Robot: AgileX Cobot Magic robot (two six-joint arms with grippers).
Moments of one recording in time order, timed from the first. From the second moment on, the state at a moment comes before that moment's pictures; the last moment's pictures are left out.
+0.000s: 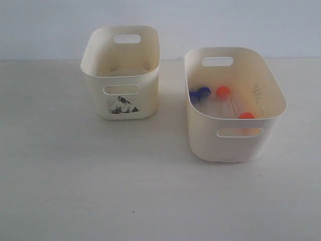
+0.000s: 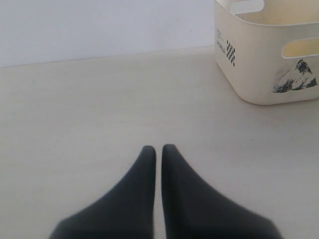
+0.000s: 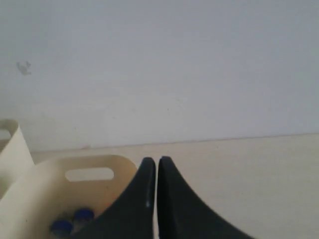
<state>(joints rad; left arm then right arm) -0.04 0.00 0.00 0.11 0.35 -0.03 -0.03 1.03 -0.63 0.12 -0.13 0.02</state>
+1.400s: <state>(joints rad) -0.04 0.00 0.00 0.11 0.35 -0.03 0.26 1.74 -1.48 0.01 0.89 0.25</state>
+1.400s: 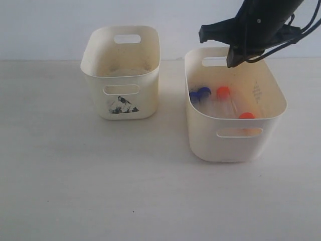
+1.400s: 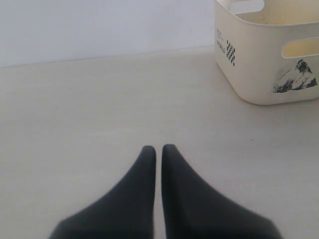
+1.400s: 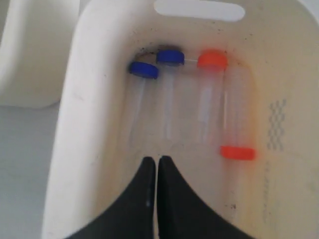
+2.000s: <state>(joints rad) -0.04 0.00 0.00 0.11 0.35 -0.03 0.20 1.92 -1.48 0.12 0.88 0.37</state>
